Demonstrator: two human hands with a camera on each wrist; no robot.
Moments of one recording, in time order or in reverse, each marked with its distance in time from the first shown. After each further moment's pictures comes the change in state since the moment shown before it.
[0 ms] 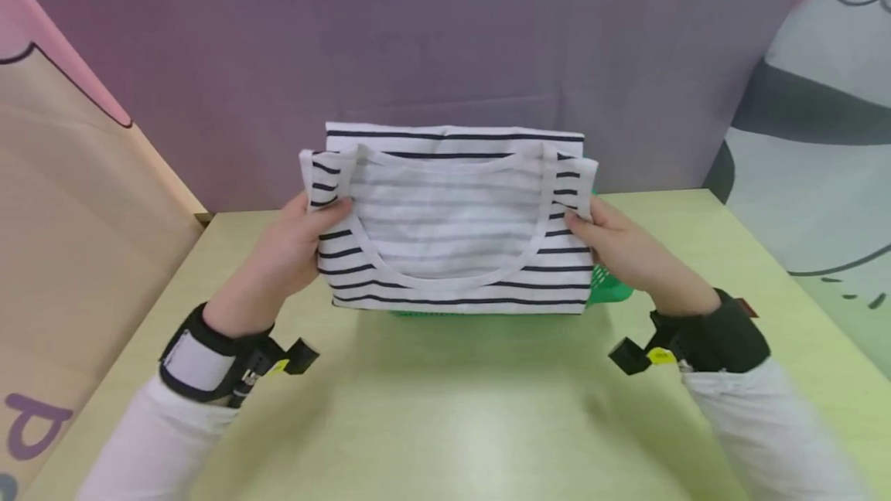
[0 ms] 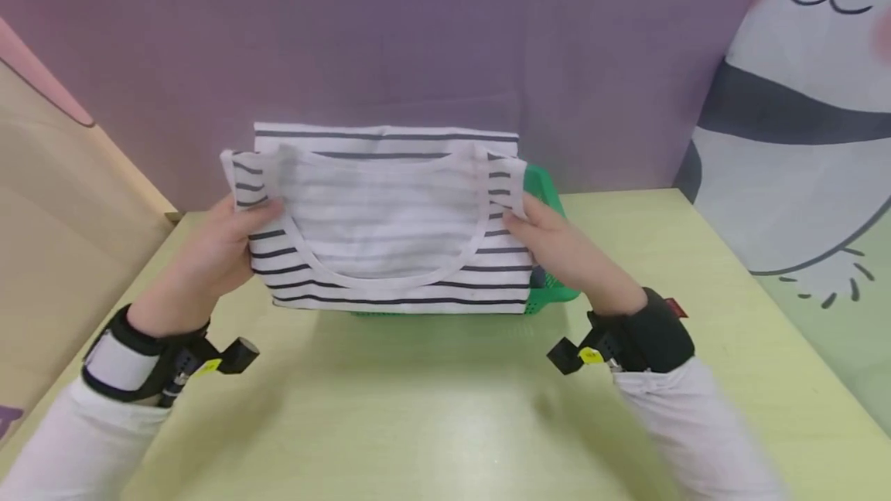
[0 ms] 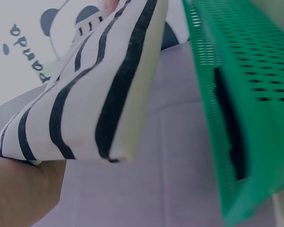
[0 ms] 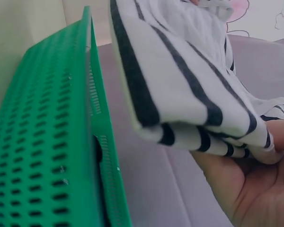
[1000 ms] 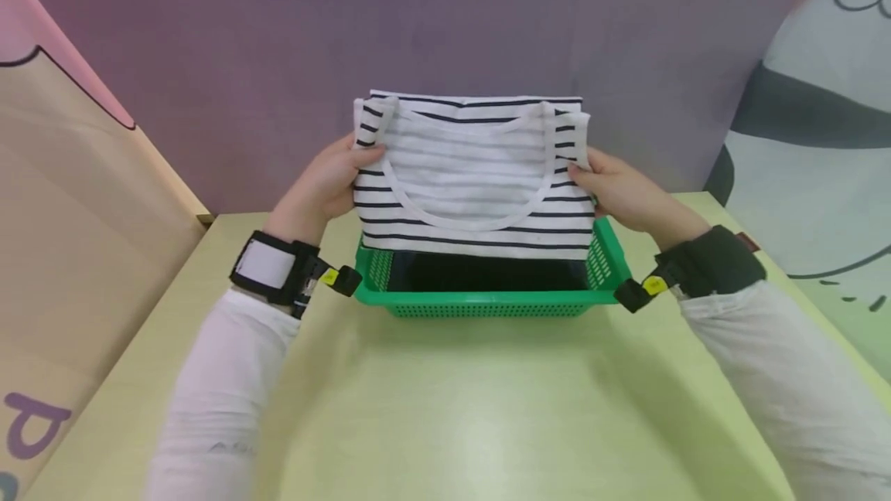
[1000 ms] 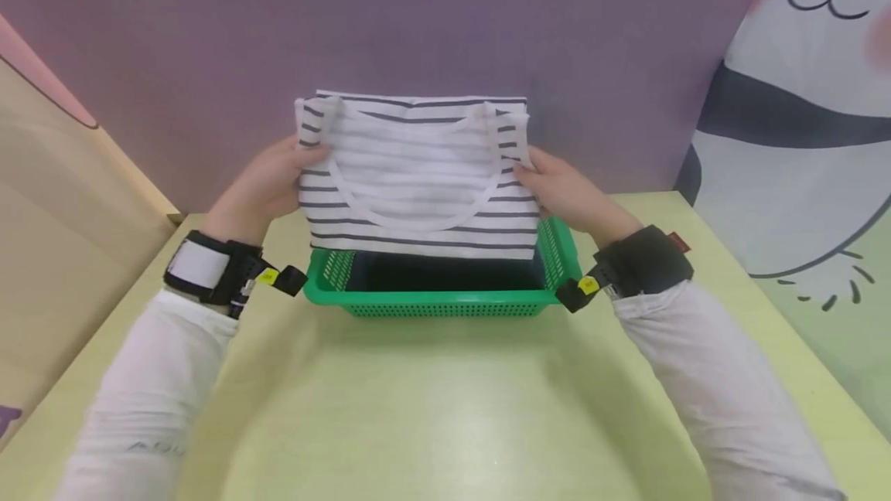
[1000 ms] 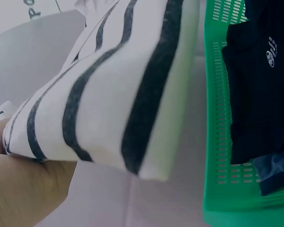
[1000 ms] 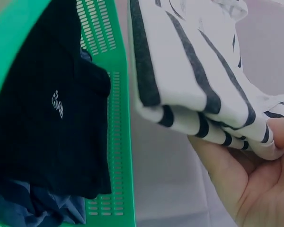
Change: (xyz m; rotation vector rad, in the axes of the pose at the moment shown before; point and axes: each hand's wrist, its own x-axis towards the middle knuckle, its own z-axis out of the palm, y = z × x) left_hand 0.094 0.005 -0.015 -0.037 0.003 -0.134; right_hand 0.049 -0.011 -0.044 -0.159 0.064 0.134
